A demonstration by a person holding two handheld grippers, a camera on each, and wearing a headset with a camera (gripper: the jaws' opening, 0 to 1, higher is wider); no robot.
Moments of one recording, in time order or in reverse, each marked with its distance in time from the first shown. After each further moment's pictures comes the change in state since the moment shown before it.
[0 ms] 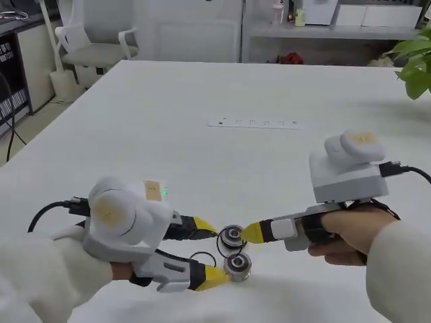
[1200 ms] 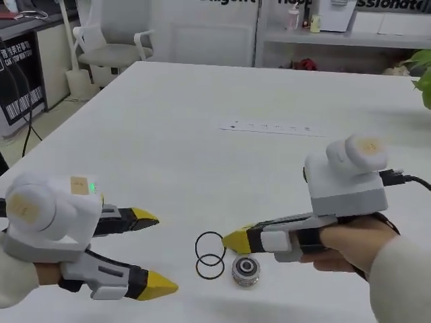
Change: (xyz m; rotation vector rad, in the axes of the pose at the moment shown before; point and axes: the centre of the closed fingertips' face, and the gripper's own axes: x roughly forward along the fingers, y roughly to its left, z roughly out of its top) left arm -0.070 0.028 -0.044 -0.151 0.015 0.134; right arm 0.017 0.061 0.003 -0.187 -0.006 0.170
